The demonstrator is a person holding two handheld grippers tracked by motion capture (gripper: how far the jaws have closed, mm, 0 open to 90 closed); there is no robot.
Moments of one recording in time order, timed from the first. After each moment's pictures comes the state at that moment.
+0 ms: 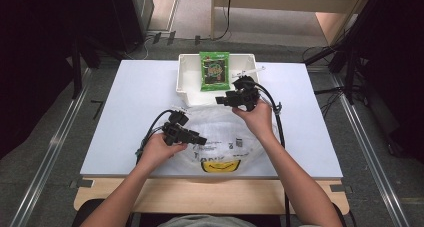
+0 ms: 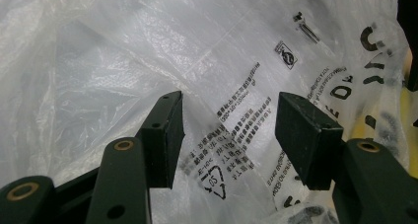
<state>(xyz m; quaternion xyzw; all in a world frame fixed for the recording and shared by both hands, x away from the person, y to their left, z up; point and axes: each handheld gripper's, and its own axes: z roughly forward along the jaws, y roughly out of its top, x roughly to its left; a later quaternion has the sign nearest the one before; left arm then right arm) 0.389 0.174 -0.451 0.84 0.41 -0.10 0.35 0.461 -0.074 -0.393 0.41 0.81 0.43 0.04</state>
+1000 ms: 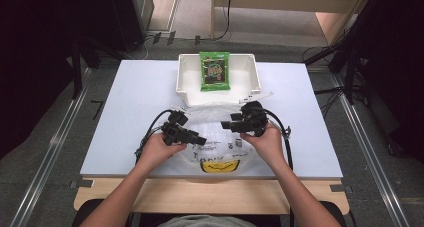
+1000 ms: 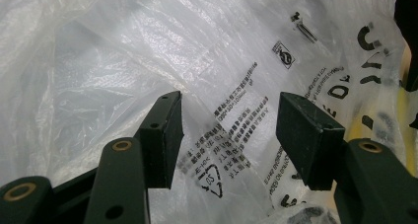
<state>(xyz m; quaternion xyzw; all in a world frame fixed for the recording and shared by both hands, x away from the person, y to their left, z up) 0.388 0.175 -0.449 0.84 0.41 -0.10 0.35 0.396 -0.096 -0.417 0.38 0.82 0.43 0.02</state>
